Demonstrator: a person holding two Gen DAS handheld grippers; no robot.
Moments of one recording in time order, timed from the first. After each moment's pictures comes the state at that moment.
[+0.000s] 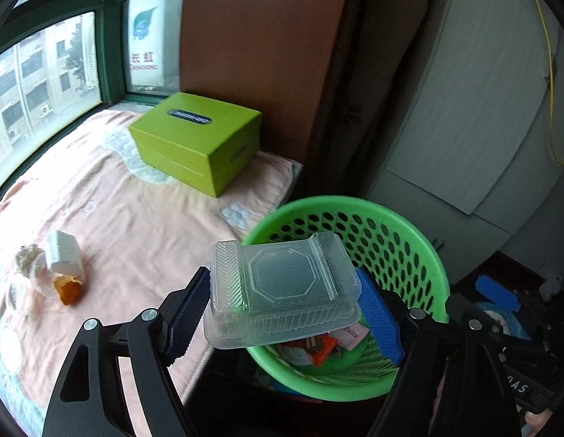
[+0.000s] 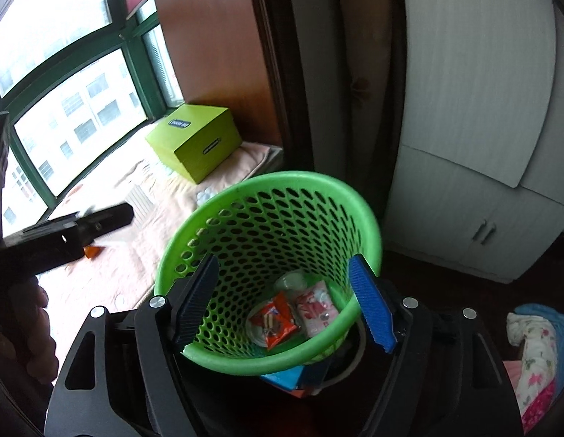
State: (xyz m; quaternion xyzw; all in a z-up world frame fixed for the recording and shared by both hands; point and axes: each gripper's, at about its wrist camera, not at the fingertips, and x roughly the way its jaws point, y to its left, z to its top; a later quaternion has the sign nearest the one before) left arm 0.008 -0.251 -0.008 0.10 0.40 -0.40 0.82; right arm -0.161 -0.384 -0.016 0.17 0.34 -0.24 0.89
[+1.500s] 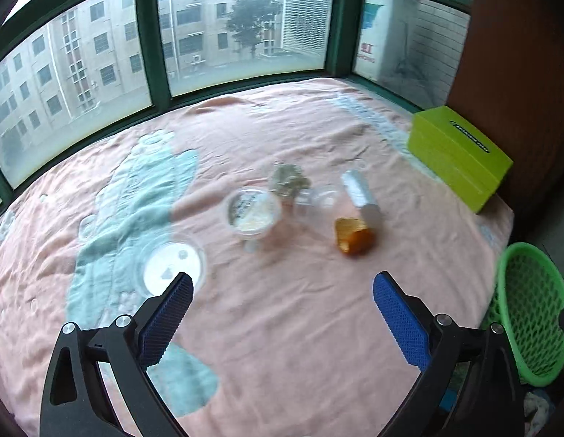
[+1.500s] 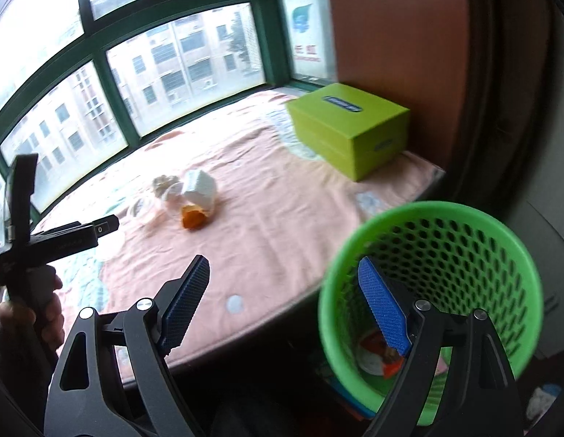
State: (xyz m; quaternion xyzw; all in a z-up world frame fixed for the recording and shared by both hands) left arm 0.113 0.013 -0.050 0.02 0.43 -0.08 0.90; right arm -0.029 -0.248 -0.014 0.10 0.37 -0.03 0.92
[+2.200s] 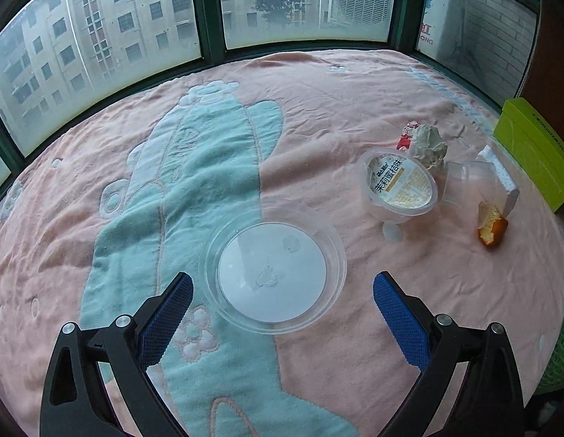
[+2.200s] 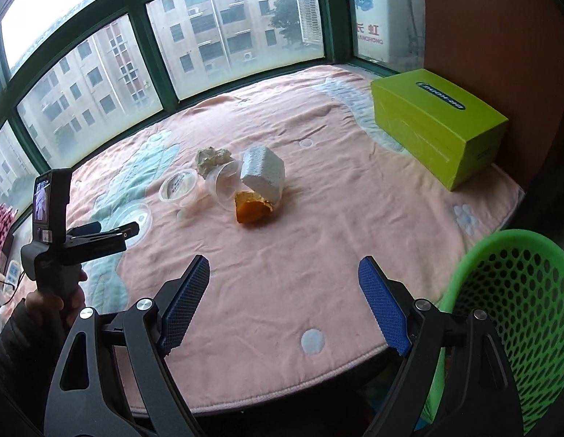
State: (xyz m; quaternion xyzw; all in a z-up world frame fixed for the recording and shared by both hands) left arm 0.171 0.101 -0.129 0.02 0.47 -0.03 0.88; right arm 0.051 -0.178 -0.047 0.06 0.41 0.04 0.91
